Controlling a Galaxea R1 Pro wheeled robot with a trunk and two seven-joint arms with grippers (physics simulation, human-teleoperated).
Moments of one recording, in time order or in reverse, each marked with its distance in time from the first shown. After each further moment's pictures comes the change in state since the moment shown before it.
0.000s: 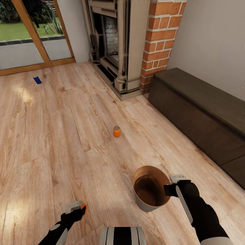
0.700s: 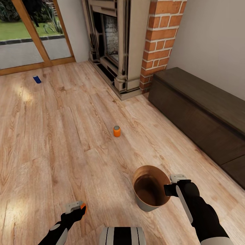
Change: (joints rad) left arm 0.000 0.000 0.000 0.000 0.000 0.000 0.000; right arm 0.000 0.000 0.000 -0.010 0.001 0.008 0.000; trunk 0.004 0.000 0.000
